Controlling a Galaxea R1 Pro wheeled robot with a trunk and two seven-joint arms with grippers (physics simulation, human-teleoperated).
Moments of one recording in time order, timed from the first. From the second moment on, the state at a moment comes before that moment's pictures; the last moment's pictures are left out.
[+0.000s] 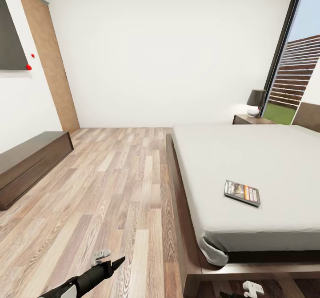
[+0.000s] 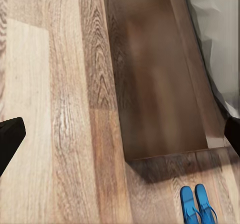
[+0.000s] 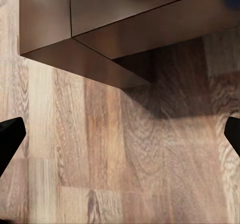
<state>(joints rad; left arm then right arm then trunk) -0.57 0.12 -0.19 -0.02 0.58 -0.12 -0.76 -0.46 -0.23 -0.39 -0.03 0.08 -0.02 0.64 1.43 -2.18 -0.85</state>
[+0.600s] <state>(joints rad) -0.57 0.12 -0.19 -0.02 0.58 -0.12 -0.76 -0.46 -0.23 -0.39 -0.03 0.08 -0.02 0.64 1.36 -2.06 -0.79</state>
